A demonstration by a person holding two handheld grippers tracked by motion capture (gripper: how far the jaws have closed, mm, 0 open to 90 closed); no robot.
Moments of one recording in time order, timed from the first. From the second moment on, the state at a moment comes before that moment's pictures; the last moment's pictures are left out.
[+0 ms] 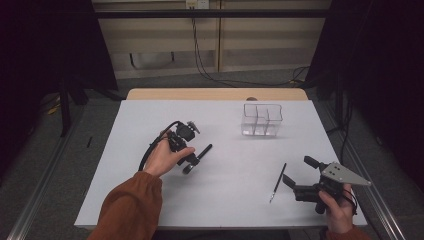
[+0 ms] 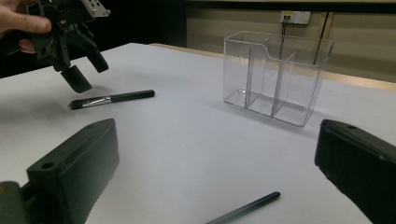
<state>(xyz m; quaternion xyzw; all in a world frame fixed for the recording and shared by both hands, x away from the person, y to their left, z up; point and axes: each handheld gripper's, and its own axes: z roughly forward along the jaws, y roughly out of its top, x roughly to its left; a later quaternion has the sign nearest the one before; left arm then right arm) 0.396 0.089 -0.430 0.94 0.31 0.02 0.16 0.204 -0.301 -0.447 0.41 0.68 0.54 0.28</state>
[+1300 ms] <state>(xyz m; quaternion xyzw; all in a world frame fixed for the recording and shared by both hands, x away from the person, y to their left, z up) 0.400 0.049 -0.451 0.94 0.33 0.00 0.04 0.205 -0.300 -0.448 0.41 0.68 0.54 0.27</state>
